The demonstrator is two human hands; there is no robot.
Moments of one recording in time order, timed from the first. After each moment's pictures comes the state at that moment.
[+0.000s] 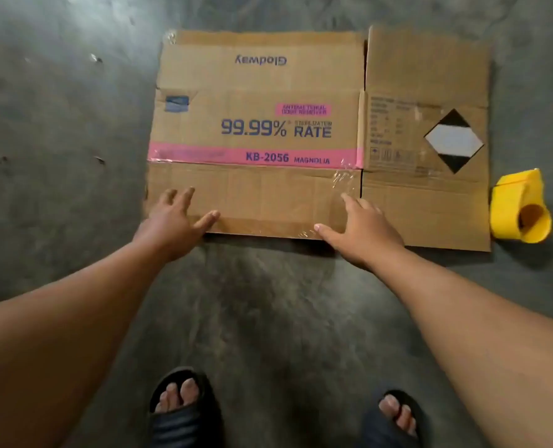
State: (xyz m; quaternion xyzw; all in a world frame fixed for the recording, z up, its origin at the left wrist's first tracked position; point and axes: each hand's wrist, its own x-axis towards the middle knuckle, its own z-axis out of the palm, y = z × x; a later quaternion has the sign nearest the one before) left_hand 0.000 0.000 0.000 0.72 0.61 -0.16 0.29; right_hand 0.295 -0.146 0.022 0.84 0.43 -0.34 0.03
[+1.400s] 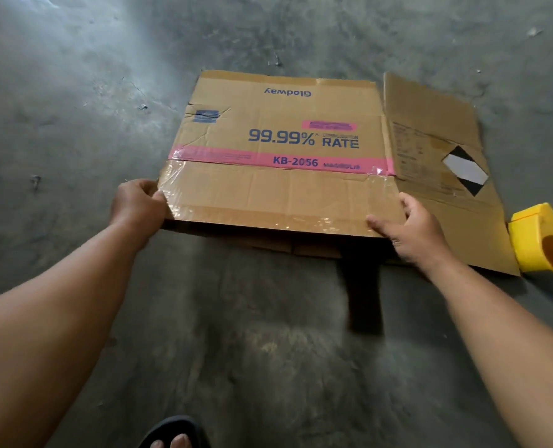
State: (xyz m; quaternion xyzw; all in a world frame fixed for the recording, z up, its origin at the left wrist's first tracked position) left_hand -0.052 0.037 0.006 0.59 0.73 0.20 0.28; right_hand 0.329 -0.156 -0.009 0.82 0.35 -0.31 -0.34
